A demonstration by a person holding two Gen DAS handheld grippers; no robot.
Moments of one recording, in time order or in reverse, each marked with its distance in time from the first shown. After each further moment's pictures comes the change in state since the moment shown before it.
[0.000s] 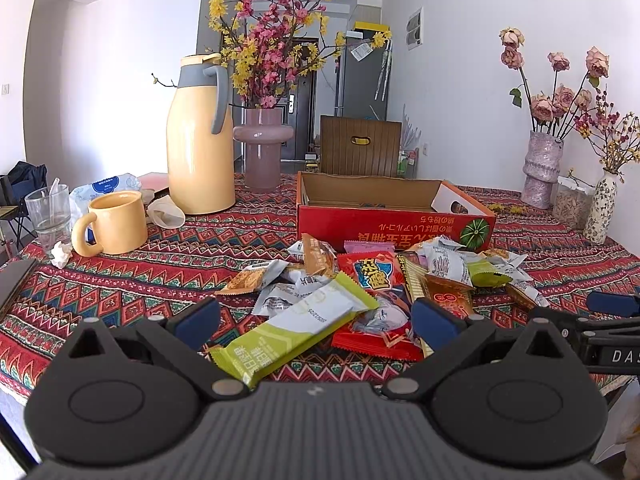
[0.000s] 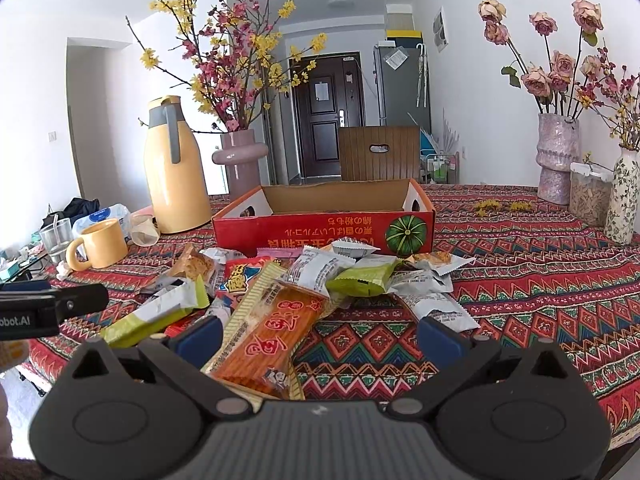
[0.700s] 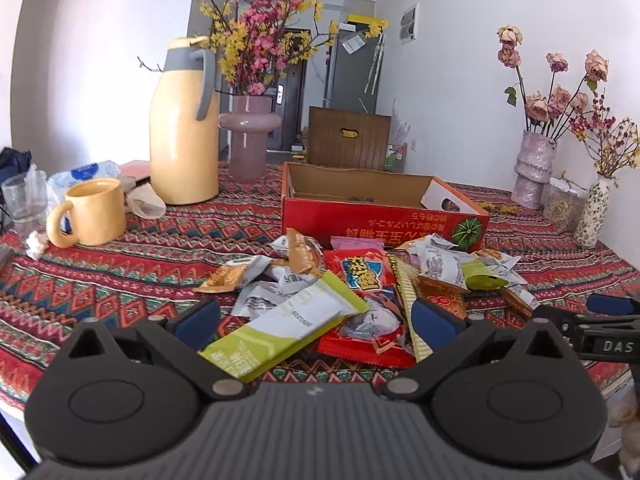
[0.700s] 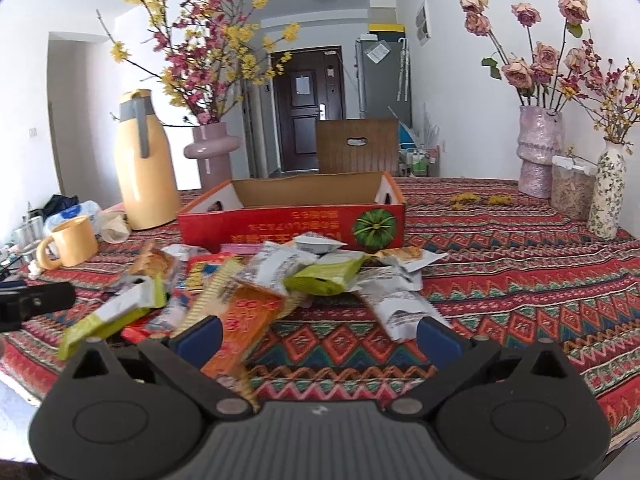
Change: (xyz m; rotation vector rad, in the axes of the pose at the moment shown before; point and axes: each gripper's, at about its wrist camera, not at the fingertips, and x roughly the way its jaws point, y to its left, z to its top) left arm 0.025 0.006 0.004 -0.033 0.034 -0.064; right arm 0.020 -0.025 0.003 0.005 0.032 -0.074
